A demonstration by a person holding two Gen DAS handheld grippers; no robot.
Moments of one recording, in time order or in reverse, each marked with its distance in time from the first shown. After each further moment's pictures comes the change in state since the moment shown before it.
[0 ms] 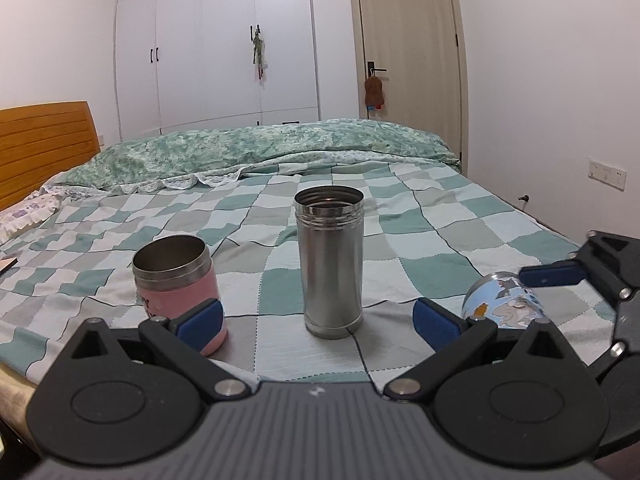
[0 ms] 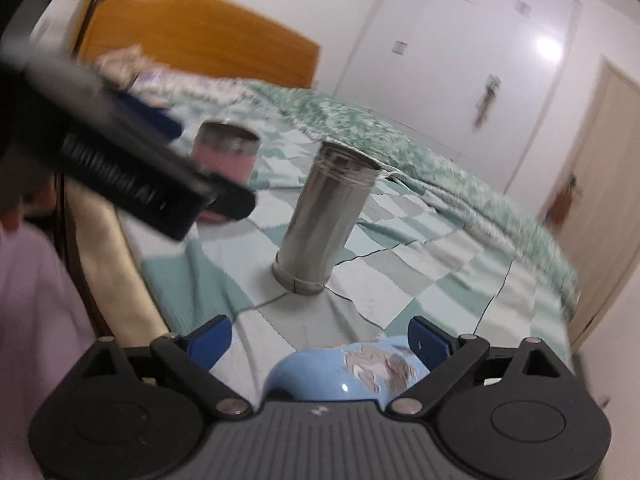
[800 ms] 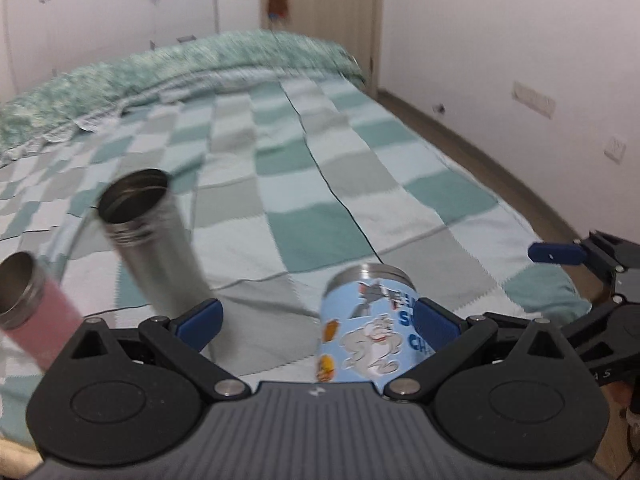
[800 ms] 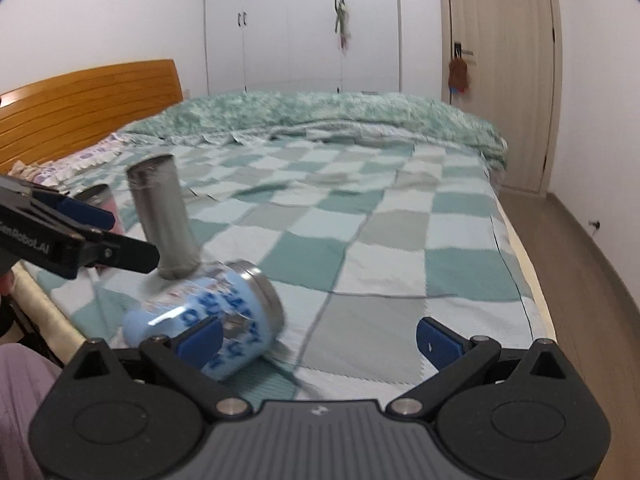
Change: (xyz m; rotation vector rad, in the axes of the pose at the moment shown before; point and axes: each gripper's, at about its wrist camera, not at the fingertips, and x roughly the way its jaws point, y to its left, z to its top) left arm 0.066 -0.090 0.058 0.111 0.339 -0.279; right arm -0.041 -0.131 -0.061 0.465 0.128 -0.097
